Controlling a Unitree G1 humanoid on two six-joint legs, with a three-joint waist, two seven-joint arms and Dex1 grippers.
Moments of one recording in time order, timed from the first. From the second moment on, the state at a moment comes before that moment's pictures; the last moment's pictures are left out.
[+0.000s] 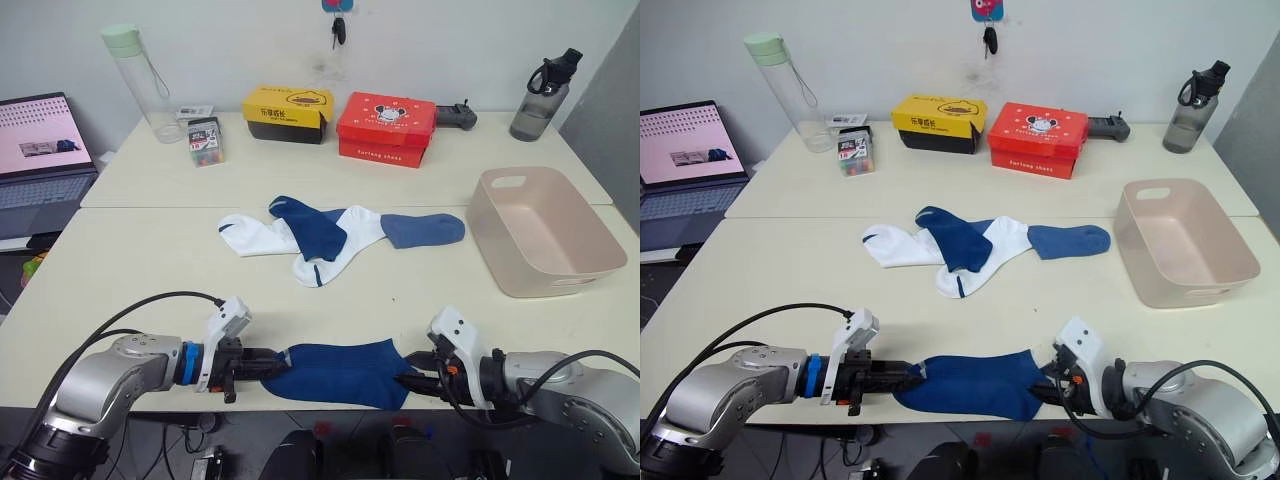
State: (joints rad) left arm -0.02 0.83 -0.02 -0.30 -0.62 0.89 -1.06; right arm -0.01 -0.72 0.08 -0.74 0.68 1.17 0.55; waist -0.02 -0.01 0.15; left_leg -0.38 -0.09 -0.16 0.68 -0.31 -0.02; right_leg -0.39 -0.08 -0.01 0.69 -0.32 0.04
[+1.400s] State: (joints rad) left arm -0.01 0.78 0.30 -0.31 -0.64 0.60 -1.01; right arm -0.78 -0.21 0.60 0.31 -0.18 0.32 0.42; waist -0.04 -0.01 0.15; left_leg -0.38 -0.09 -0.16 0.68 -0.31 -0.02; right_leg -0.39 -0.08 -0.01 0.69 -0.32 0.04
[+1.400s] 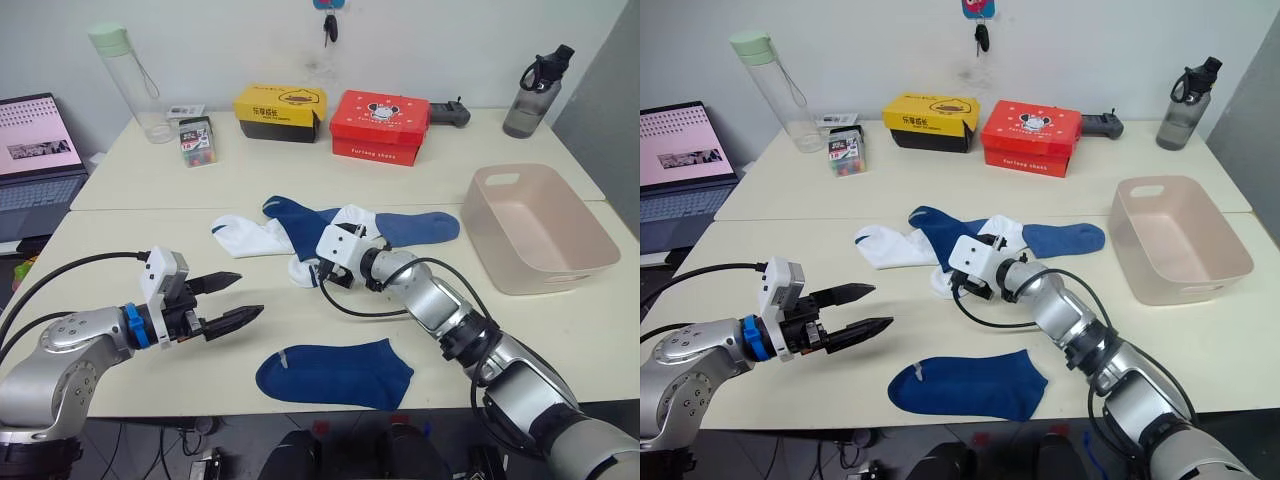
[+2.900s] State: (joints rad) left arm -0.02 0.83 0.32 -0.24 -0.61 0.56 -0.97; right arm -0.71 -0.20 0.33 -0.33 0.12 0.84 0.82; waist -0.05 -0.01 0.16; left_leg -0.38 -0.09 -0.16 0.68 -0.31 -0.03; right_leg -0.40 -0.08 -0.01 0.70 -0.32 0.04
